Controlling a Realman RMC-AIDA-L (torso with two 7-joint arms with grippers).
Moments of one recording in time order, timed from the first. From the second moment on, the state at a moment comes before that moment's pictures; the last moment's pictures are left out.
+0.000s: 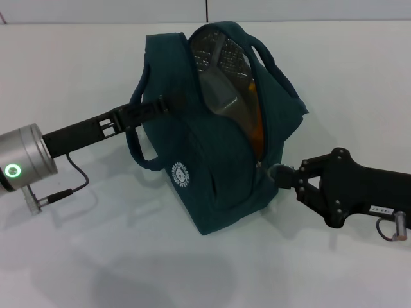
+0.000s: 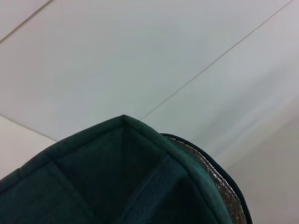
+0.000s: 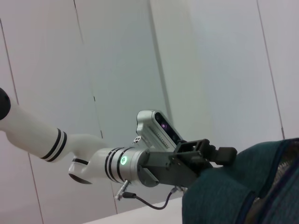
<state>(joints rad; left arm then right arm) -0.48 -2.09 0.64 0.46 1.73 1.63 -1.83 0.39 2.01 -1.39 -0.52 -1.23 -1.57 1.03</state>
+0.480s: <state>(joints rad) -0.43 -2.09 0.64 0.40 1.58 1.65 -1.57 0.44 2.02 -1.36 -0.55 -1.13 -1.53 1.03</state>
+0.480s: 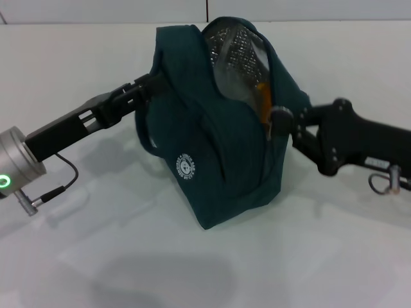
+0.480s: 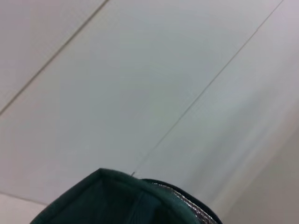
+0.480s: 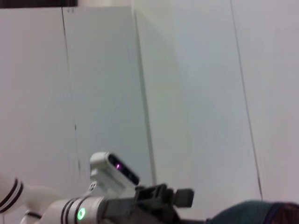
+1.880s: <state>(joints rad) -0.31 -2.03 0.64 0.46 1.50 1.70 -1.59 0.70 2.03 -1.67 -0.54 -0.89 -1.25 1.03</state>
